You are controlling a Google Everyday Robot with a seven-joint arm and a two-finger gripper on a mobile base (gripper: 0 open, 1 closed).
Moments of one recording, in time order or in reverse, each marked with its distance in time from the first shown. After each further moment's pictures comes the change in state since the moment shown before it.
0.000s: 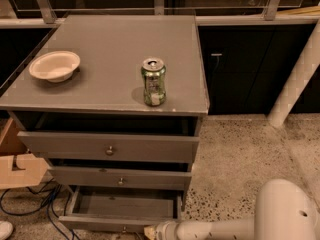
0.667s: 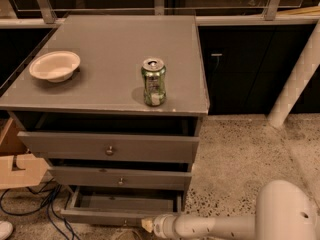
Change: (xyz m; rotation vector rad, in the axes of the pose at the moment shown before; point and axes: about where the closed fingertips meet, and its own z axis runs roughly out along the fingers) arm -0.031 0.008 0.008 -0.024 -0.050 -0.025
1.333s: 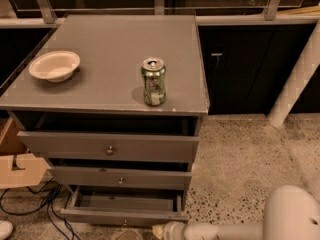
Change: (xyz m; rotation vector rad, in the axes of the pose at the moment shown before) arm 0.029 -0.036 -0.025 0.072 0.014 0.092
